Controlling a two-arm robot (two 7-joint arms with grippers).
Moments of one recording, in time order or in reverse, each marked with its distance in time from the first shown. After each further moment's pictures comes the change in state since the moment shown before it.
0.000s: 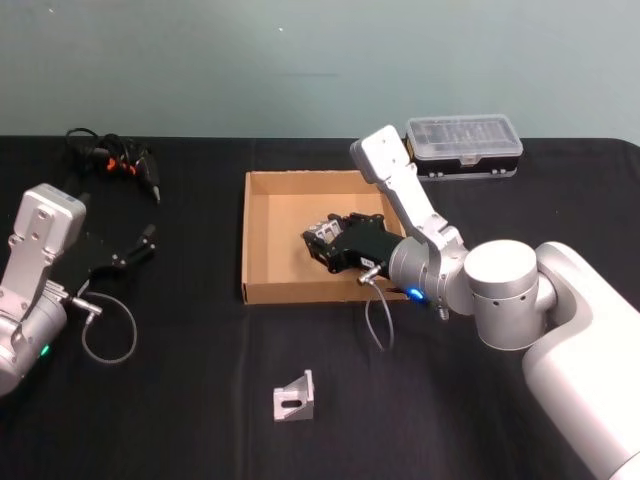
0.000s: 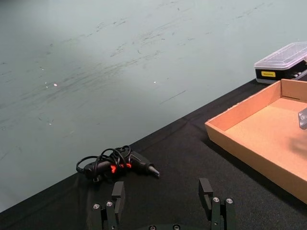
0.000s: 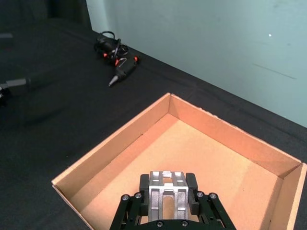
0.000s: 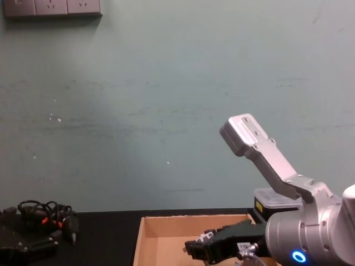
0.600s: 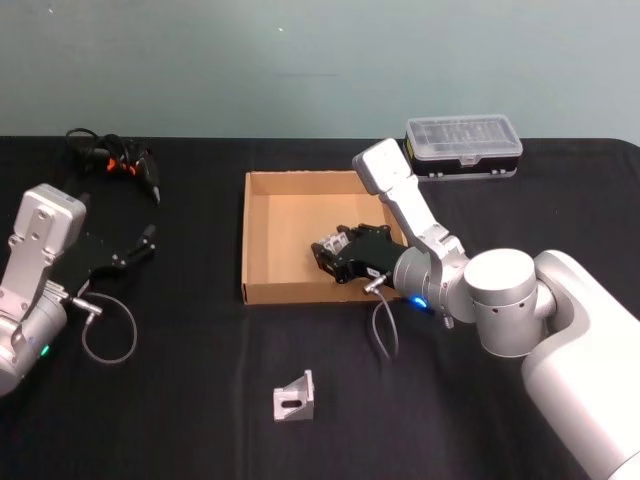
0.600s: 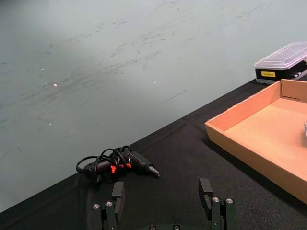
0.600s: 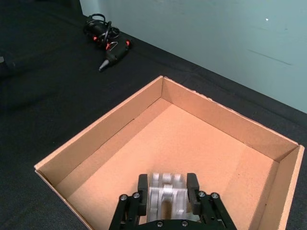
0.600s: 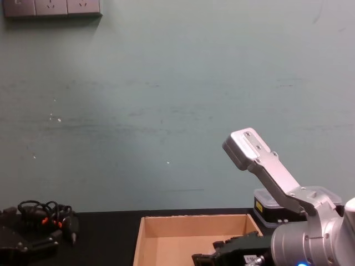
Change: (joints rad) left arm 0.000 0.000 0.000 0.000 0.000 0.000 0.000; right arm -0.004 -0.011 0.016 0.039 -0.037 0.001 -0.002
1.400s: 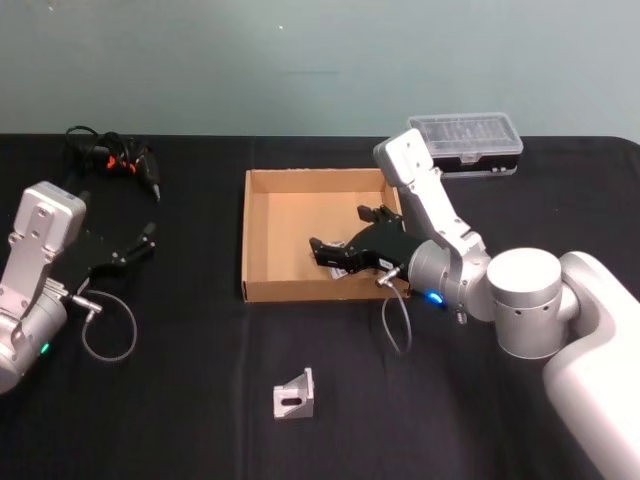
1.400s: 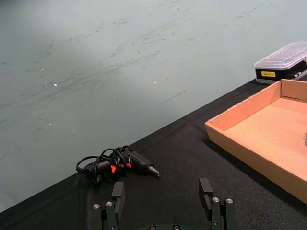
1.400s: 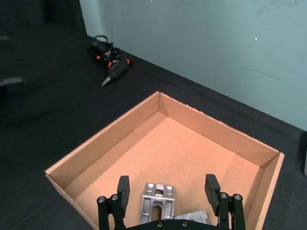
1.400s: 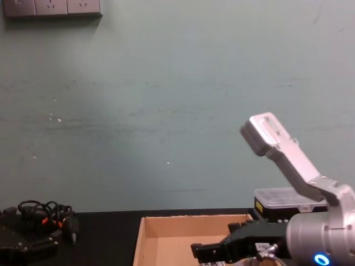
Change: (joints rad) left arm 0.000 0.000 0.000 0.000 0.000 0.000 0.000; right arm -0.051 0.031 0.043 -0.092 0.013 -0.022 0.022
